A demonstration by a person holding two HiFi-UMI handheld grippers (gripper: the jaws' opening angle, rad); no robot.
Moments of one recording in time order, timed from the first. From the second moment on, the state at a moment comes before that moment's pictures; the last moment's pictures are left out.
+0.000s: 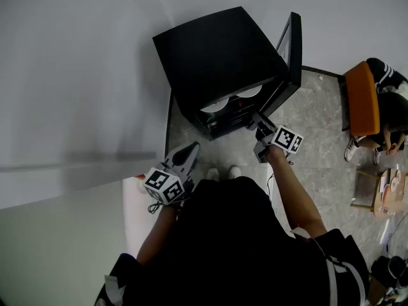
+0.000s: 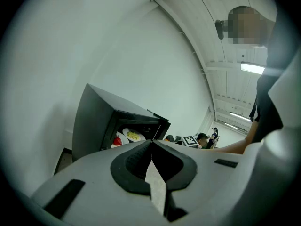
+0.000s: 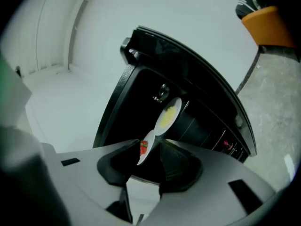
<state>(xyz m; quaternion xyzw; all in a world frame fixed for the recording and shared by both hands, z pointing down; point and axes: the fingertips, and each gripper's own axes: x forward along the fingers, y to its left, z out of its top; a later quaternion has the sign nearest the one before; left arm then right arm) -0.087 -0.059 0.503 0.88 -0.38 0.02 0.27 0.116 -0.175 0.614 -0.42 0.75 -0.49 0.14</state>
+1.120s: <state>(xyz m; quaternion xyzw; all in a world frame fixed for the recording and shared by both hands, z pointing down) -0.082 -0.029 0.506 0.91 -0.33 0.03 0.25 0.062 -0.067 0.511 -0.45 0.87 -0.20 0.03</state>
